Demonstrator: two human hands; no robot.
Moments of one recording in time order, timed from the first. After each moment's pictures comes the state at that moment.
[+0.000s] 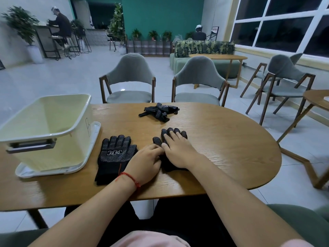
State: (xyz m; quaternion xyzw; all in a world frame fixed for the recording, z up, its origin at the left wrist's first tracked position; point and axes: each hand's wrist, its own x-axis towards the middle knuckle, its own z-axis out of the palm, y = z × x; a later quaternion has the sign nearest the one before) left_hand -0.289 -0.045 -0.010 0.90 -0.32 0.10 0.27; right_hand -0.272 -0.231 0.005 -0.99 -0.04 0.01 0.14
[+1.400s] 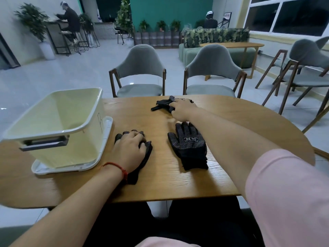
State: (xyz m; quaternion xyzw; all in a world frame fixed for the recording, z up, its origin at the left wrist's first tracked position) left_hand -0.251 0.032 0.001 0.96 -0.15 0.13 0.19; right_hand -0.113 -0.234 0.058 -1.00 -0.03 0.03 0.06
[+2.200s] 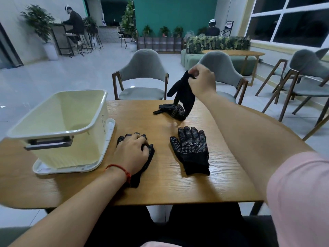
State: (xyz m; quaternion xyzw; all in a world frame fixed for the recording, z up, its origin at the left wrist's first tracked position) left_hand -0.246 0.032 -0.007 0.96 -0.13 0.14 0.20; right_hand -0.114 -0.263 0.144 -0.87 0.02 -0.34 0.36
